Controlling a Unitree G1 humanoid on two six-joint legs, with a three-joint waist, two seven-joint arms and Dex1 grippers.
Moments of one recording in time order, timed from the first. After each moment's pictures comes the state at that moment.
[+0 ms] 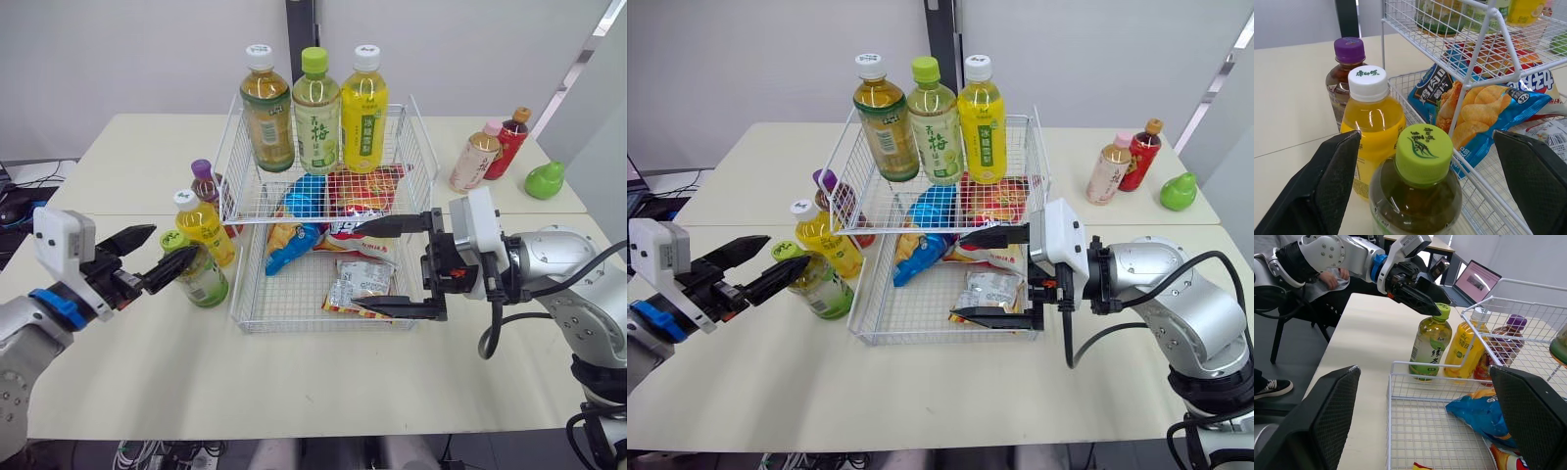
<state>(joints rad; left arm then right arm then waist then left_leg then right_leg) 0.00 0.75 0.64 -0.47 -0.79 0.79 -0.62 -0.54 -0.71 0.05 -0.60 0.71 0.62 0.96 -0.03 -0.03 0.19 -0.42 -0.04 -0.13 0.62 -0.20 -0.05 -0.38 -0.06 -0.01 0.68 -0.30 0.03</state>
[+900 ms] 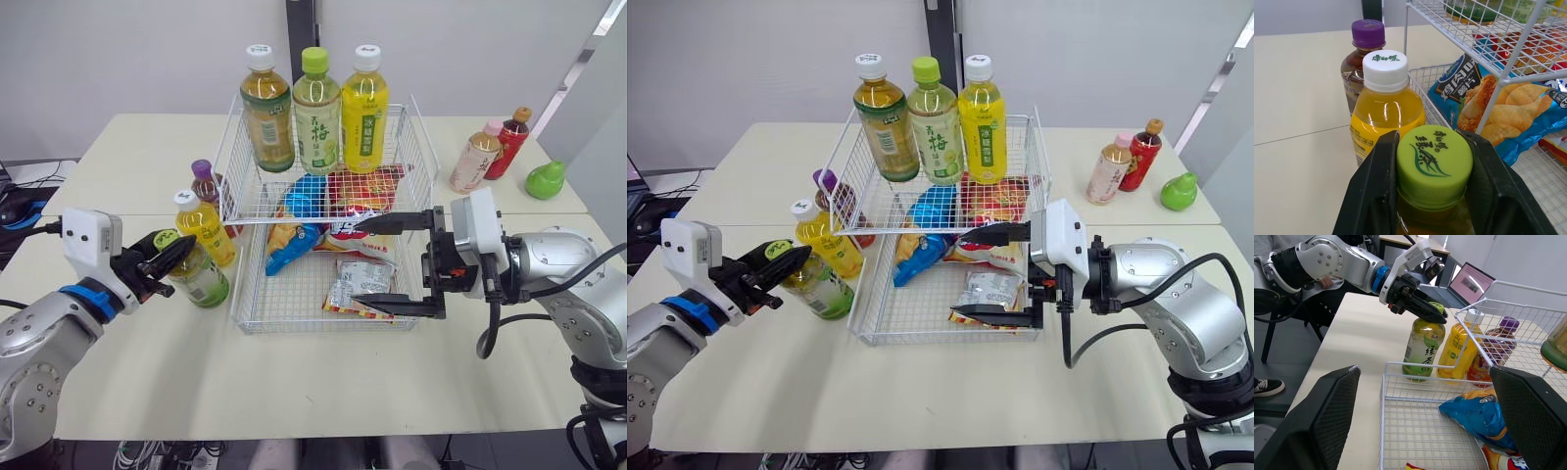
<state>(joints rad) 0.00 0.71 0.56 -0.51 -0.76 0.78 -0.46 -0.53 -0.70 0.05 -0.59 0.69 0.58 0.96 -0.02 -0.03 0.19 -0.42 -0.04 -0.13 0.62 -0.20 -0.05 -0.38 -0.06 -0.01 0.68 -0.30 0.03</state>
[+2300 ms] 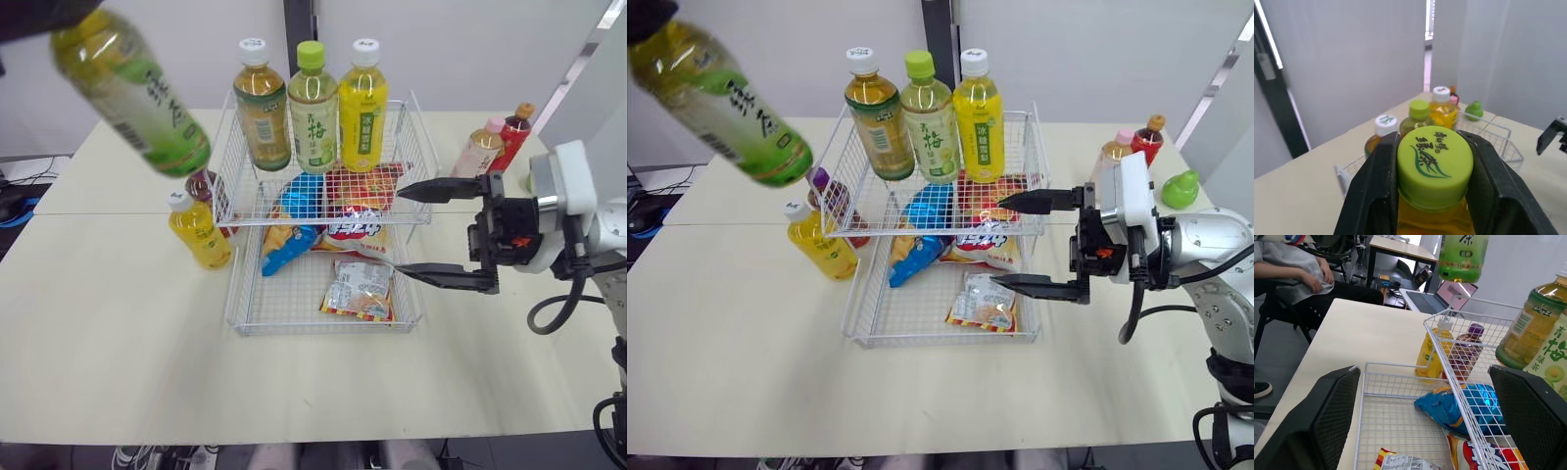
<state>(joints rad) -1.25 1.32 0.19 0.14 -1.13 1.12 -0.89 -0.56 -0.83 -0.13 -0.52 0.81 0.57 1.05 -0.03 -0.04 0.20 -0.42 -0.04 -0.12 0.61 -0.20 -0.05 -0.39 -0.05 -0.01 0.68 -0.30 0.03</state>
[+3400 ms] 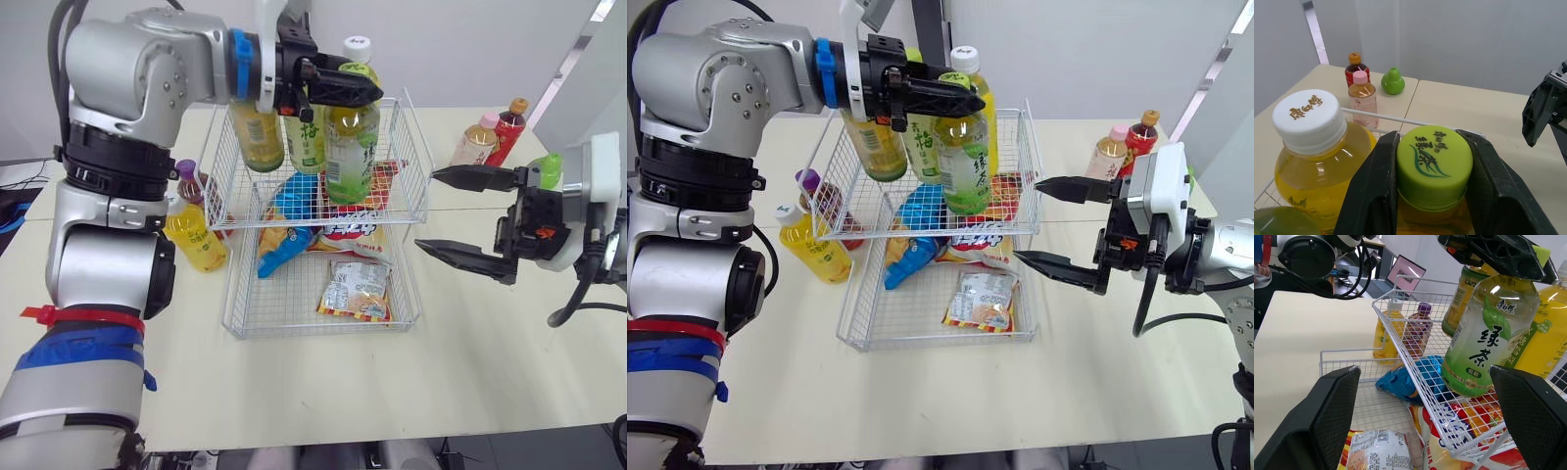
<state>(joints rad) -1.49 0.59 -0.19 0.37 -0.51 0.91 -1.10 -0.46 -0.89 -0.25 -0.57 0.84 0.62 0.90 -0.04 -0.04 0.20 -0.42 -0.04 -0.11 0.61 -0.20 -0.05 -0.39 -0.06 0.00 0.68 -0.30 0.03</state>
